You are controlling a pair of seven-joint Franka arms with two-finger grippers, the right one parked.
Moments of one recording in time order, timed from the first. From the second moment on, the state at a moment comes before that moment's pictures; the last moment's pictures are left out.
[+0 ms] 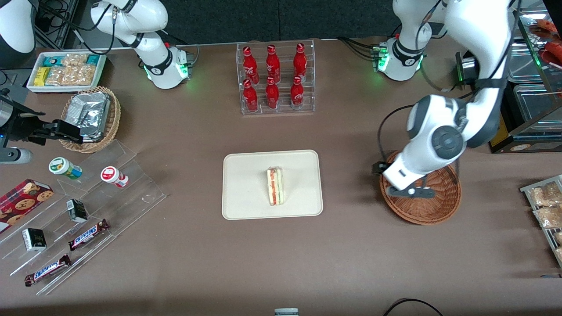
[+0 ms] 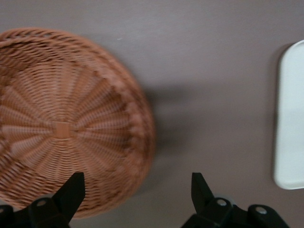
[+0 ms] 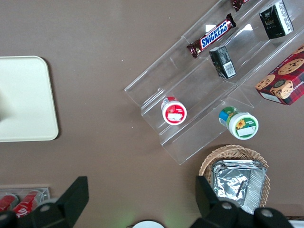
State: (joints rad) arm -0.16 0.24 -0.08 -1.98 -0.01 2.12 -0.13
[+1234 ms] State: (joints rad) arm -0.01 -0.12 -0.08 -1.79 -0.01 1.59 -0.04
